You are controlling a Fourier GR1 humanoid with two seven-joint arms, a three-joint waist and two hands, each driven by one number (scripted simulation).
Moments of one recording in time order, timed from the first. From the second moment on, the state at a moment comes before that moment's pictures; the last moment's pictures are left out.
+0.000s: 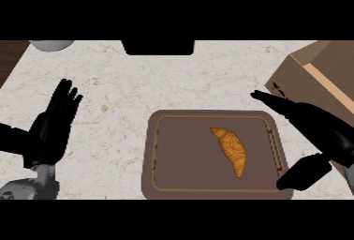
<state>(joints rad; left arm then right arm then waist) -0.10 0.29 -0.07 -1.66 0.28 0.25 0.17 -0.33 -0.68 0.31 -1.90 0.07 0.41 0.59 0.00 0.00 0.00</state>
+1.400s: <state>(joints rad) -0.10 0.19 0.02 -1.67 0.19 0.16 0.21 -0.26 -0.30 0.29 -1.71 0.53 0.48 0.47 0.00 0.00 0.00</state>
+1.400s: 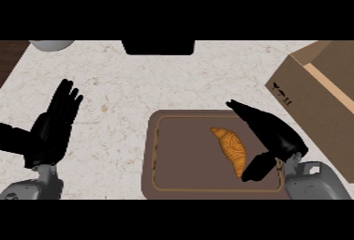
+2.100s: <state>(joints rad) -0.10 0.15 0.05 -1.67 0.16 0.13 0.22 -0.27 -0.21 0.25 -1.59 0.66 0.49 0.38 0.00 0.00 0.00</state>
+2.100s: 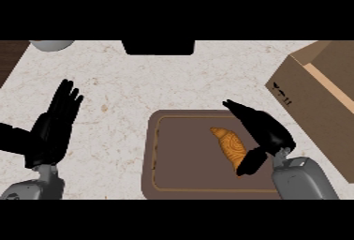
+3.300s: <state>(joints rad) -0.11 0.13 0.09 -1.68 0.13 0.09 0.23 -0.21 -0.13 0.25 -1.47 0.85 0.42 0.23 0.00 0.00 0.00</state>
